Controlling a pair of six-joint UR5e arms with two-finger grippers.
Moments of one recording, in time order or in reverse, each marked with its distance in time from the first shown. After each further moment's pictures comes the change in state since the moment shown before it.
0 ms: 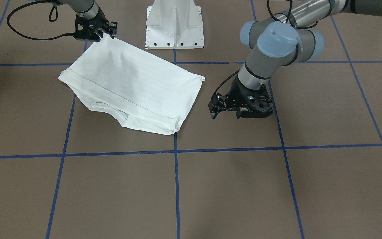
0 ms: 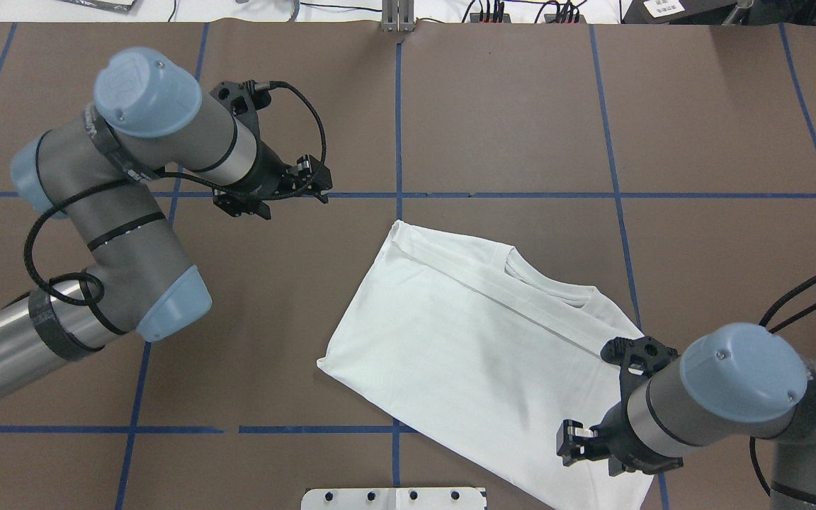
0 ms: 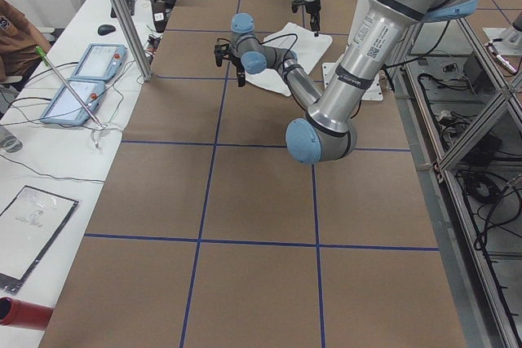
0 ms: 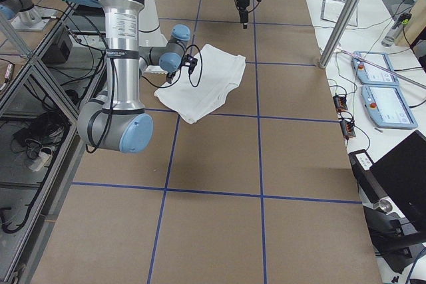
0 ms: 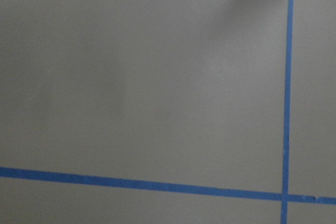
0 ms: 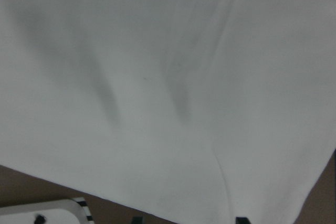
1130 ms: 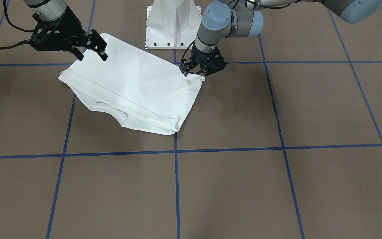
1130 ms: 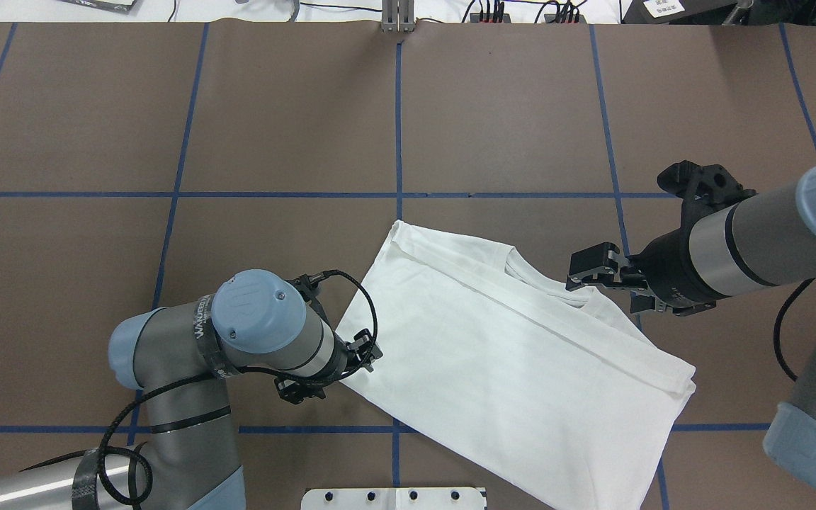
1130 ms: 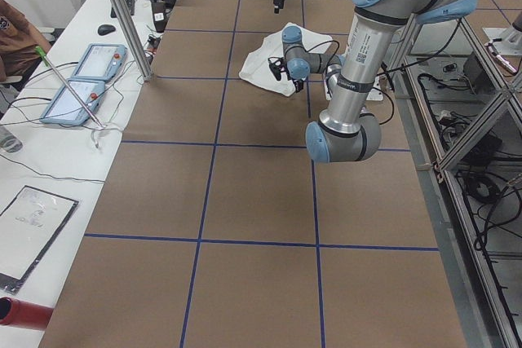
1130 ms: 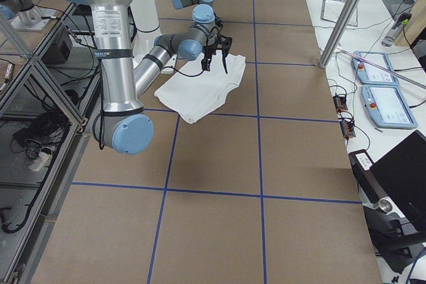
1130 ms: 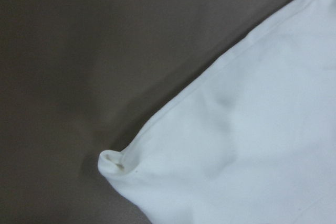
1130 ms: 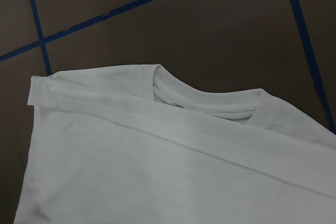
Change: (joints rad) left arm 0.335 0.047 -0.050 0.057 0.127 -0.448; right arm 0.332 0.087 0.020 0.002 0.006 -0.128
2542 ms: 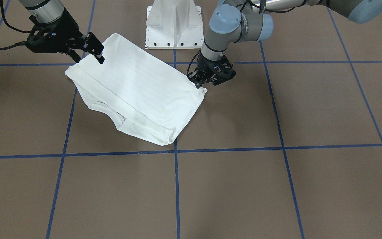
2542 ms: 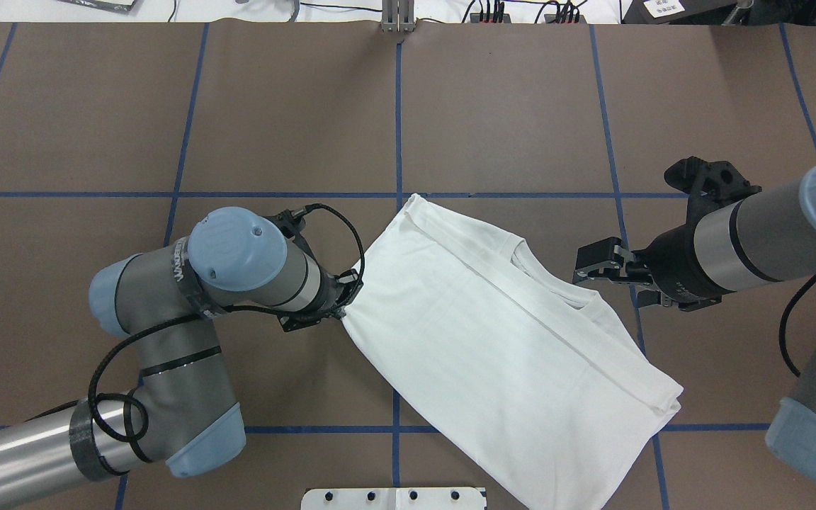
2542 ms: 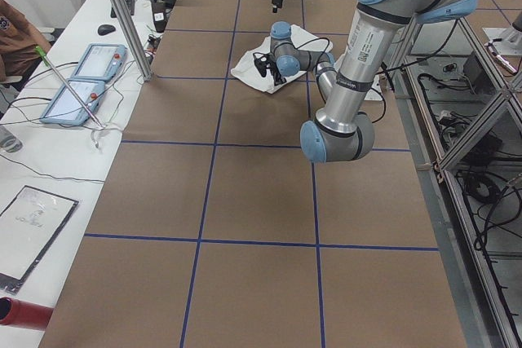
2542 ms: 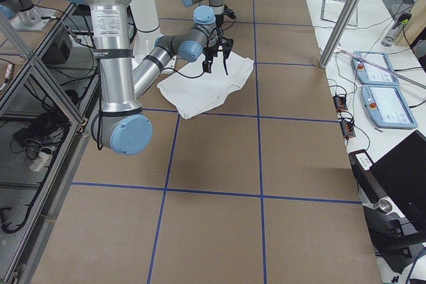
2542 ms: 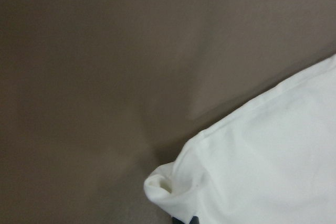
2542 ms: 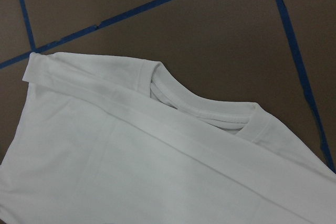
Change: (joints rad) left arm -0.128 -0.044 0.022 -0.011 0.041 0.043; right arm 0.013 -0.009 -0.007 0.000 -0.012 -0.001
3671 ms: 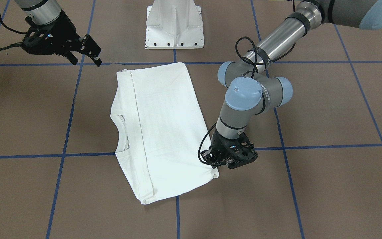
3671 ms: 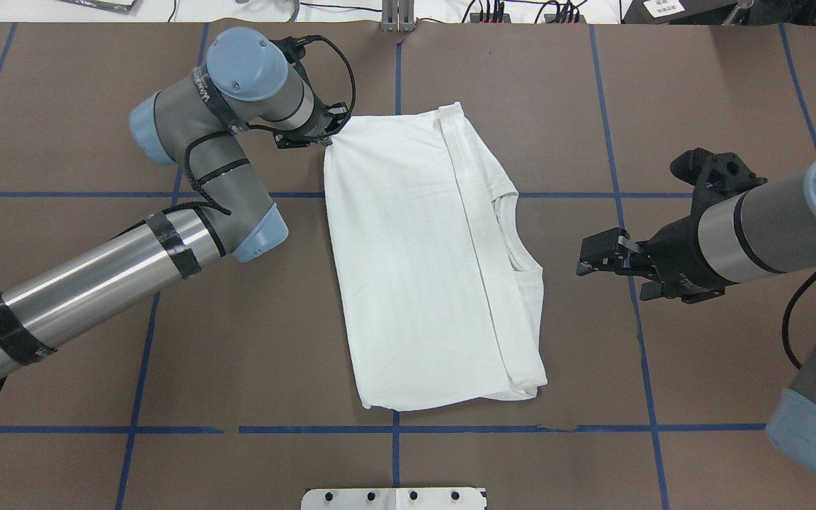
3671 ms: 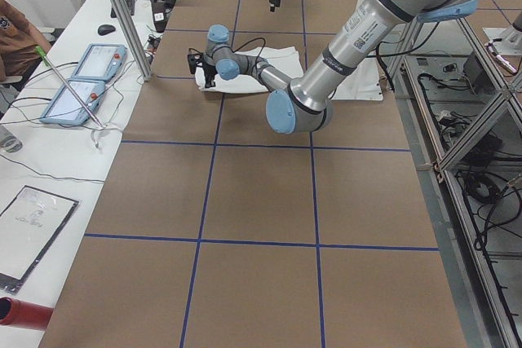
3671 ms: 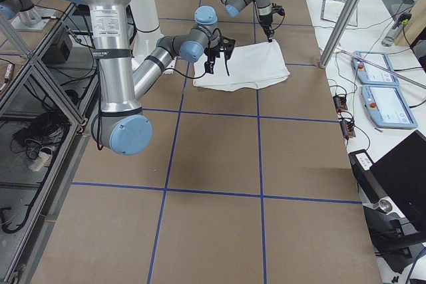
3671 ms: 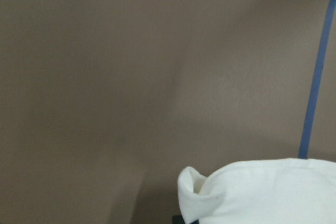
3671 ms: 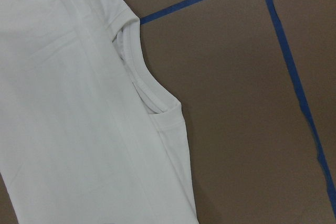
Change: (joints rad) left arm -0.299 -0.306 0.652 -0.360 0.038 0.385; right arm 0.016 0.004 -0.009 0.000 -0.009 0.000
